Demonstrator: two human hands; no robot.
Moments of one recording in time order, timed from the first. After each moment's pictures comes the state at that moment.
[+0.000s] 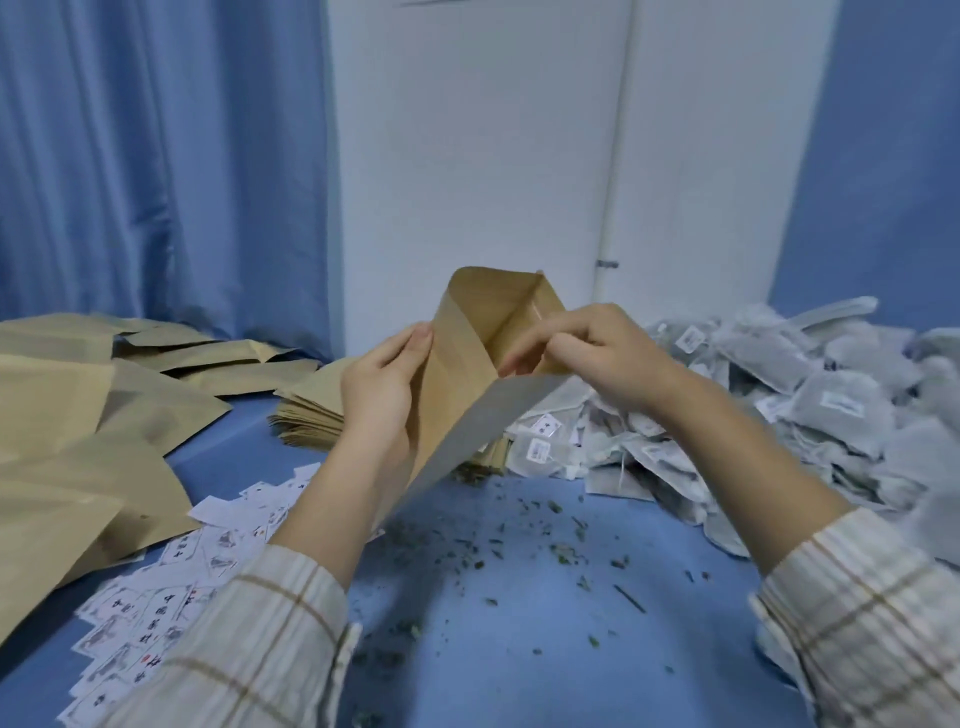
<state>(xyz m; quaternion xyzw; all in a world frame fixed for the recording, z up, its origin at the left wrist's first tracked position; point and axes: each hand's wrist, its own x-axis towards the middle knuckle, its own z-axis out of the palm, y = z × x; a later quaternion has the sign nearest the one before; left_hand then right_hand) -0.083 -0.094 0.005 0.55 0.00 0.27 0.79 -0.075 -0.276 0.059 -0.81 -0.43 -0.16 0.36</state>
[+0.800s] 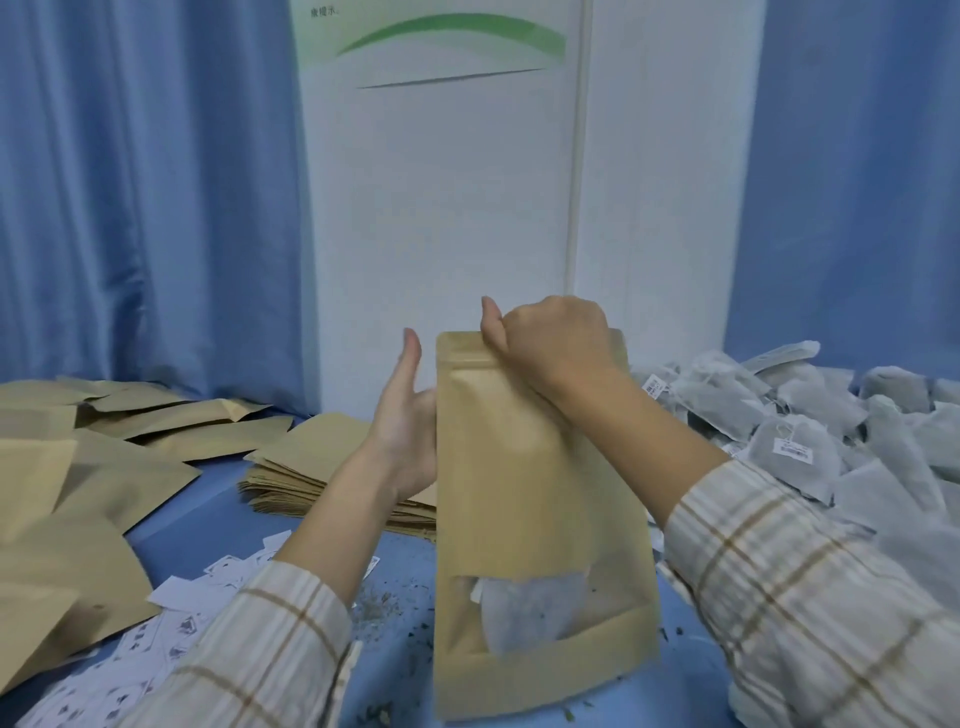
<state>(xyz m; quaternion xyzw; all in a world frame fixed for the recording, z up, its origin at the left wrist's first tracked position) -0.061 -0.118 0.047 0.51 -0.19 -0.10 0.83 -0.032 -0.256 0.107 -0.83 -0.17 -0.53 -0.02</state>
